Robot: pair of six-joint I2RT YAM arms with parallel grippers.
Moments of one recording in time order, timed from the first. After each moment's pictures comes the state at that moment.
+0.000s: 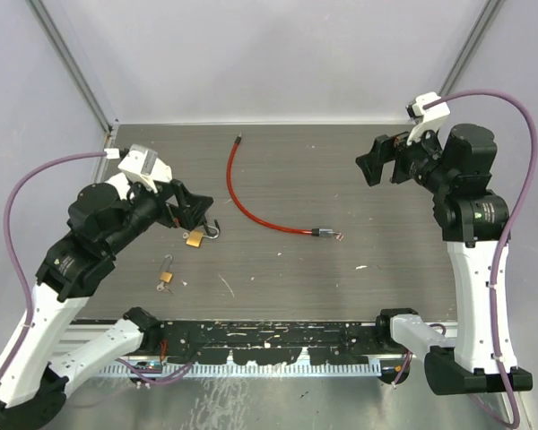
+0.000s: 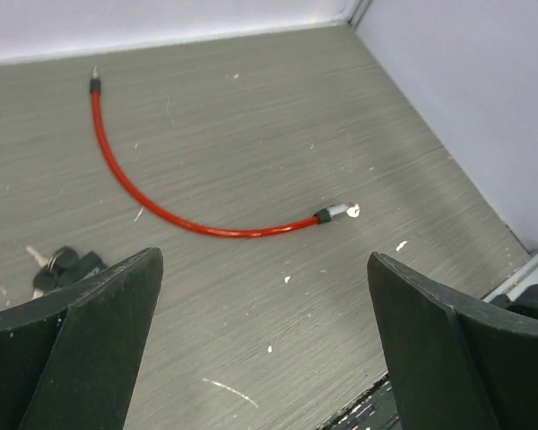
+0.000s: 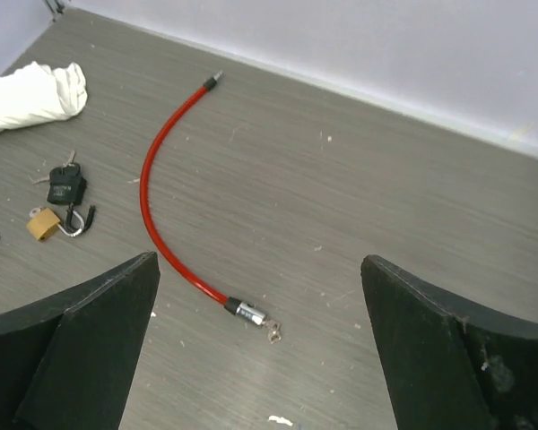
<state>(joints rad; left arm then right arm) -0.59 0.79 1.25 -0.61 0.03 -0.29 0.03 1.04 1.55 -0.77 -0.40 -0.07</state>
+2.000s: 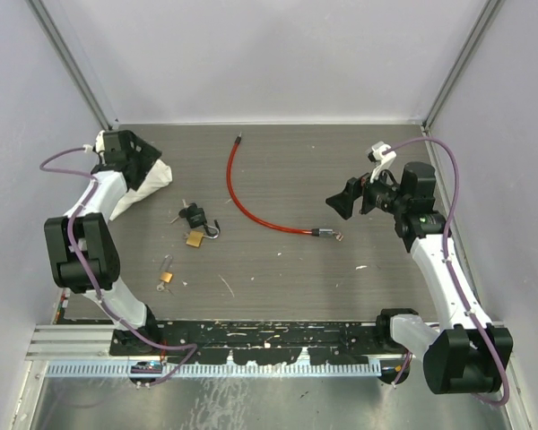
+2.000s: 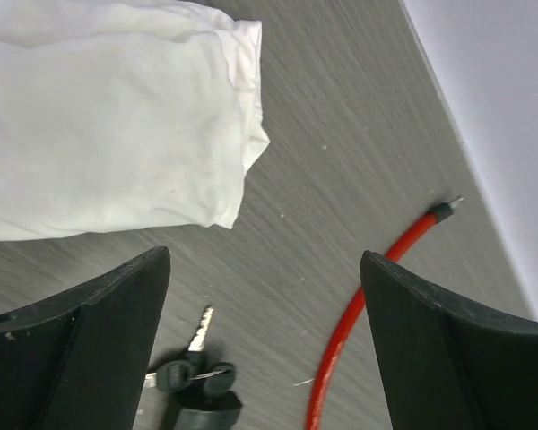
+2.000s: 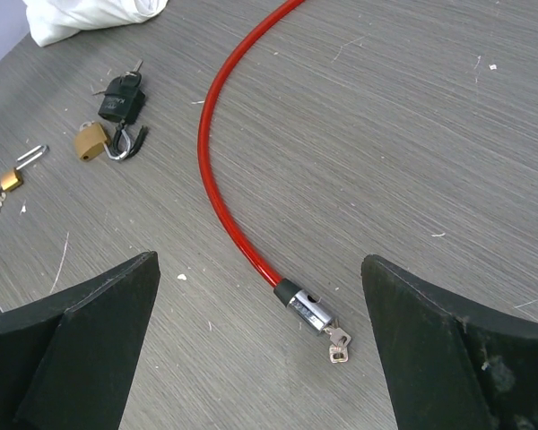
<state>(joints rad) 0.12 1.70 1.26 -0.23 -0.06 -0.89 0.01 1.04 0.84 -0.20 -0.74 -0.04</state>
